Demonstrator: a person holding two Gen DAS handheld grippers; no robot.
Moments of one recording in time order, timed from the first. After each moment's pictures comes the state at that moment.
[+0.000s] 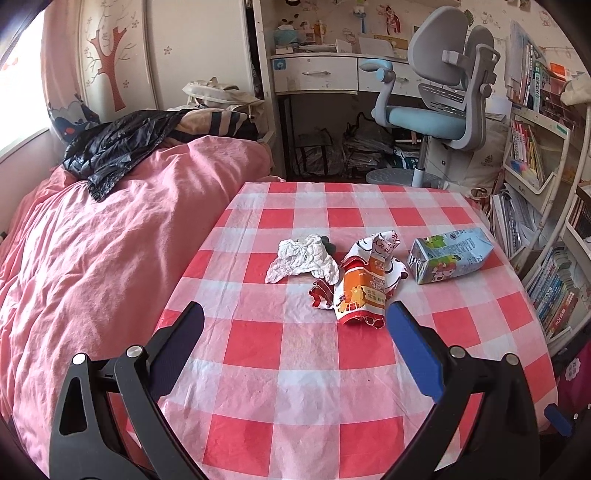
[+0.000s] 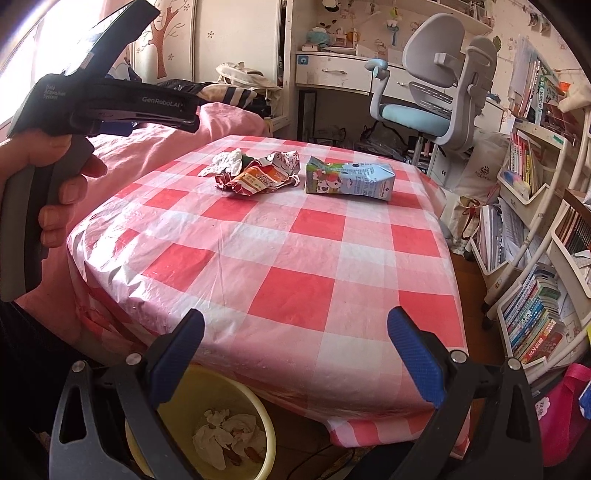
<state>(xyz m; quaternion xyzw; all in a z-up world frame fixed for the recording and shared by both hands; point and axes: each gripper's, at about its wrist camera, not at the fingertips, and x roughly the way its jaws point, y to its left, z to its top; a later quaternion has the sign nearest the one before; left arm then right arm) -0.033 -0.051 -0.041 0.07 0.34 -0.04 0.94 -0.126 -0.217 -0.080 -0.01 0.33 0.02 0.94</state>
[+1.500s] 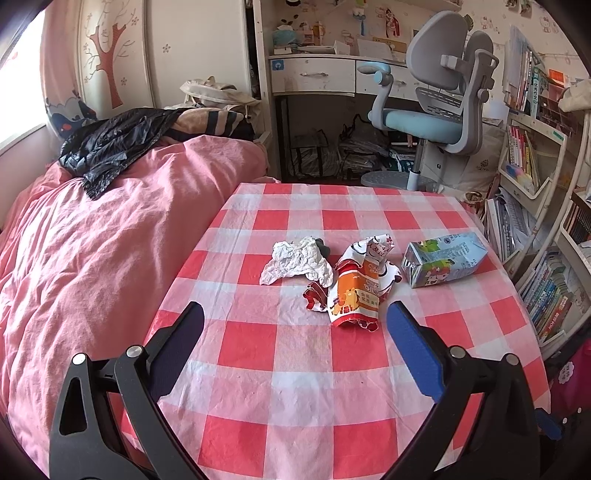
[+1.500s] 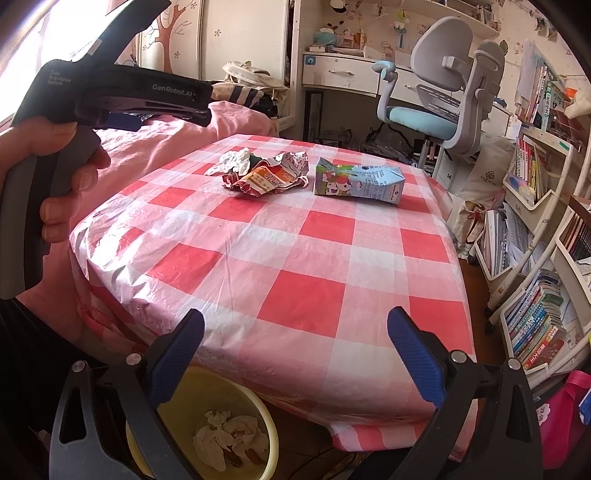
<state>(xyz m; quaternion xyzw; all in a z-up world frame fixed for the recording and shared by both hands) -0.034 -0.053 -0.039 0.06 0.34 -0.05 0.94 -0.120 -0.209 -0.081 -0.02 0.33 0.03 0.94</state>
